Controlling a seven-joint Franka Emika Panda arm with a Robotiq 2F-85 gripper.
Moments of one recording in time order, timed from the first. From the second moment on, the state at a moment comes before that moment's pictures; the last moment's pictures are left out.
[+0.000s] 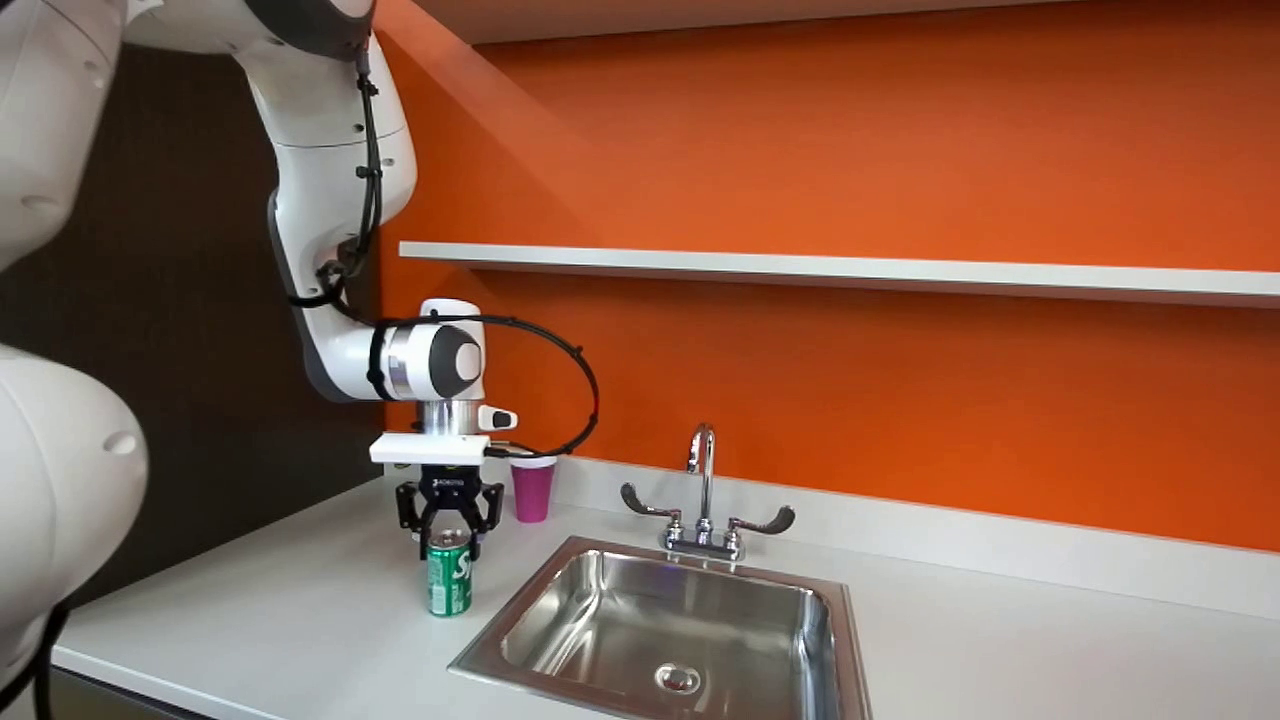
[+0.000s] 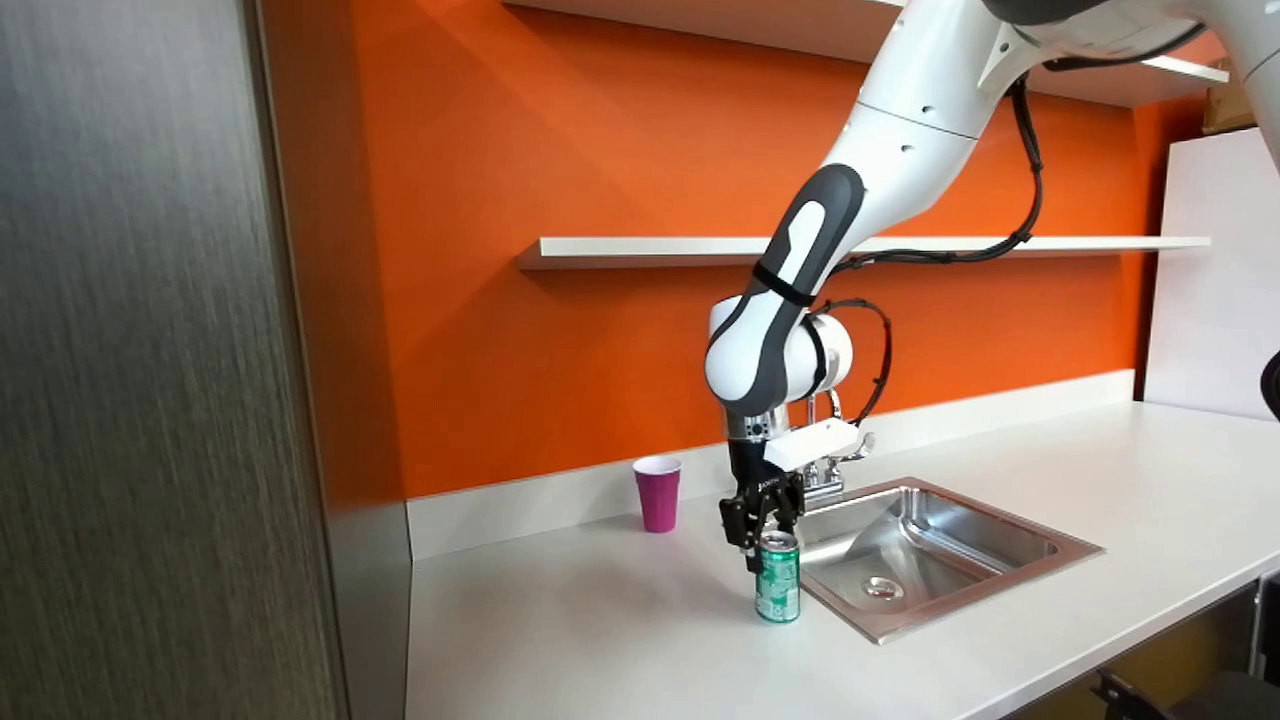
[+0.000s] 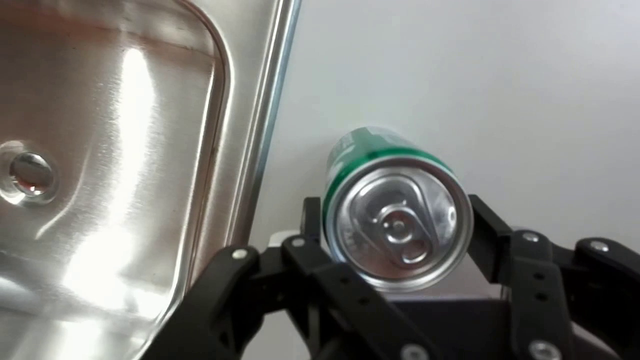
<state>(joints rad) 0.13 0.34 0.02 -2.28 -0.11 2.51 -0.09</state>
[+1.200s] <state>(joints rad) 0.13 0.19 0.02 -2.28 -0.11 2.51 0.06</state>
